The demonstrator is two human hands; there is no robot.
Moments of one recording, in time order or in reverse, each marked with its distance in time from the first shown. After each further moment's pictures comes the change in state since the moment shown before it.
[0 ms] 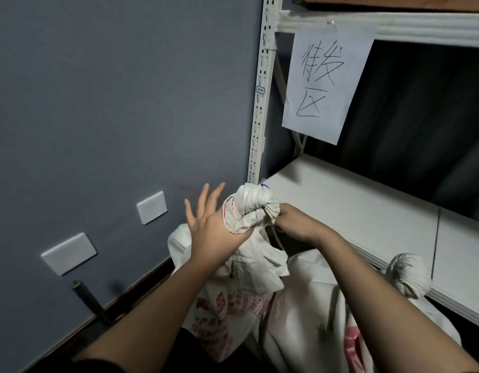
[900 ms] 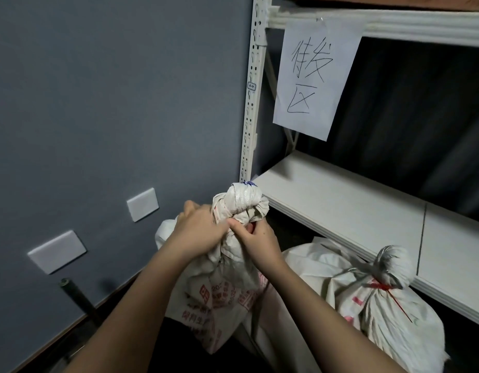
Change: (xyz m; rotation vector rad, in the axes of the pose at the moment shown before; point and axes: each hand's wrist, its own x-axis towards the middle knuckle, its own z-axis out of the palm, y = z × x) left_hand 0.008 0.009 -0.041 0.073 -0.493 -0.285; right_hand -0.016 0.010 0.079 0.058 0.486 0.090
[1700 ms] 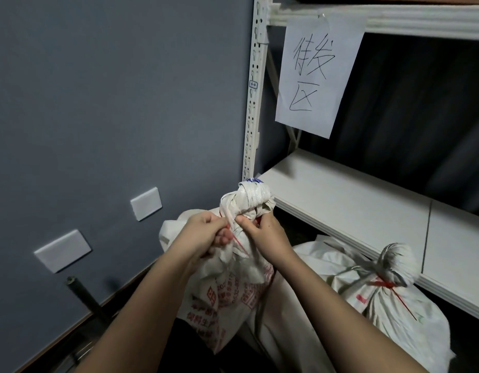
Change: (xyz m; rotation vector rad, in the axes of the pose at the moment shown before) left_hand -0.017 0.004 0.007 -0.926 -0.144 -0.211; right_hand 0.015 0.006 -0.010 -0.132 -0.052 -0.009
